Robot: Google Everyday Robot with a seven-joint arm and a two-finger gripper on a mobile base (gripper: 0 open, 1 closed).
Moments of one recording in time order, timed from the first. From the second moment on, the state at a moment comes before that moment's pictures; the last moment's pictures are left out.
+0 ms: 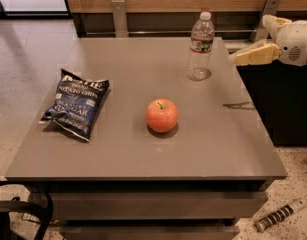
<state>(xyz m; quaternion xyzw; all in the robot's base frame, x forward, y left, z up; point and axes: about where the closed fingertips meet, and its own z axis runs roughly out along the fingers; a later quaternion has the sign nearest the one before) 0.648 -0.245 0.965 -0.37 0.69 0.19 0.60</state>
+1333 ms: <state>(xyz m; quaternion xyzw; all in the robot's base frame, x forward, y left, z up) 0.705 -0.214 0.924 -0.35 0.68 0.26 0.59</state>
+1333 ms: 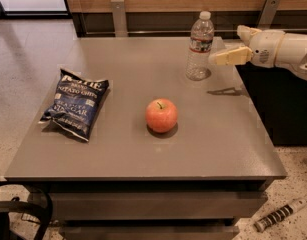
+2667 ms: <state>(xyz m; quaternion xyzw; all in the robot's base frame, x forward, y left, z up) 0.734 -0.167 0.902 -0.36 0.66 0.29 0.60</state>
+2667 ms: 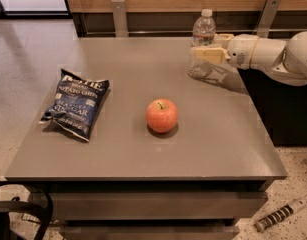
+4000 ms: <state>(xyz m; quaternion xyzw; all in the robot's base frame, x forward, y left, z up) 0.736 -0.156 0.902 -0.37 0.65 0.30 0.59</state>
